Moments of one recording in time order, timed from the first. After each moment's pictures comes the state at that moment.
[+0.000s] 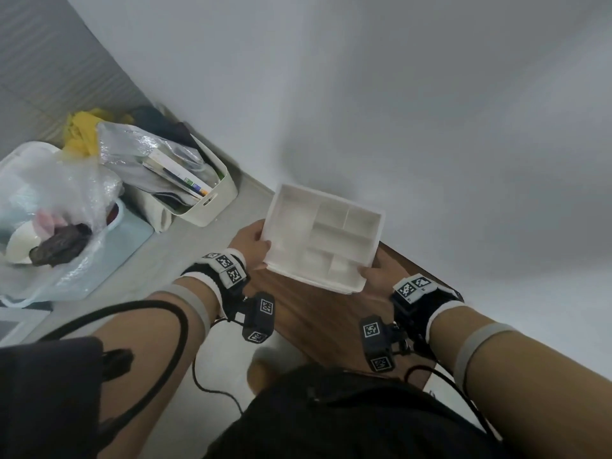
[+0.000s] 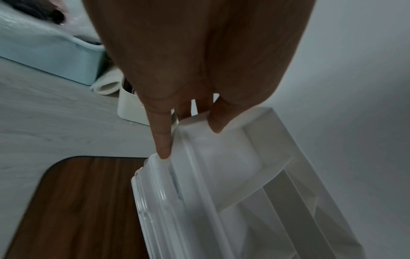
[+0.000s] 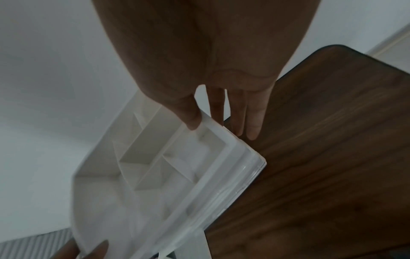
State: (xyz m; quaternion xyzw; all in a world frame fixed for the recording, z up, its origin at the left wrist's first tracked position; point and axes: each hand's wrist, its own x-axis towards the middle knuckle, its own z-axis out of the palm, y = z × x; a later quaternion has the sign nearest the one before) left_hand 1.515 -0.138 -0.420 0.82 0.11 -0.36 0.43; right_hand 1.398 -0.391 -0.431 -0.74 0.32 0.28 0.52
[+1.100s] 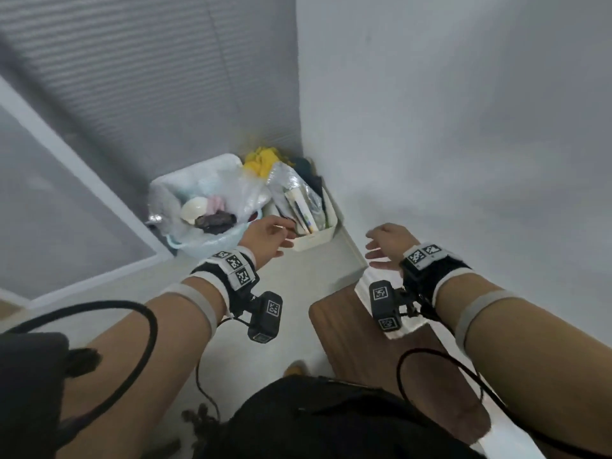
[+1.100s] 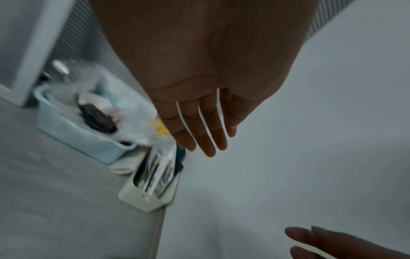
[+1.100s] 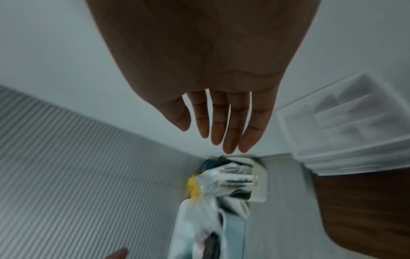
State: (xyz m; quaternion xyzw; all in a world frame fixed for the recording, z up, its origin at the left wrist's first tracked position) left_hand 1.454 0.053 -0.145 0.76 0.21 -0.11 0.60; right_hand 1.510 -0.194 -0.135 -0.78 0.18 0.30 0.52
